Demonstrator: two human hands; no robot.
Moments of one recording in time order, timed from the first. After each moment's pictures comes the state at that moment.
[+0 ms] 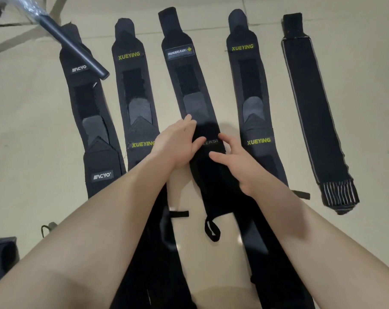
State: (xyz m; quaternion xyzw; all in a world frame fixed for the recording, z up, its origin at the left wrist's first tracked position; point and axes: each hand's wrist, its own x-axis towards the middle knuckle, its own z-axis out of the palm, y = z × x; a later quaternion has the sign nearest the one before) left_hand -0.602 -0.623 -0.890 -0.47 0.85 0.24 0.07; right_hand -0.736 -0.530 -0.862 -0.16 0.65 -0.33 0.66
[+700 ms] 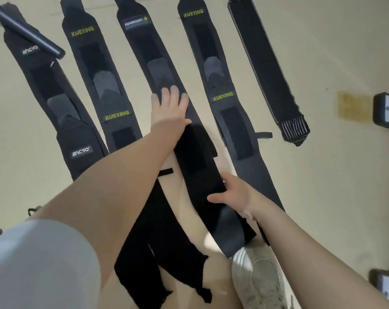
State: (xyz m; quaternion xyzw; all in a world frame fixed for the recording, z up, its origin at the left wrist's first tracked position) left_hand -0.625 -0.571 -0.893 -0.40 0.90 -0.03 0.18; right_hand -0.703 -0.369 -0.850 -0.23 0.73 -0.16 0.62
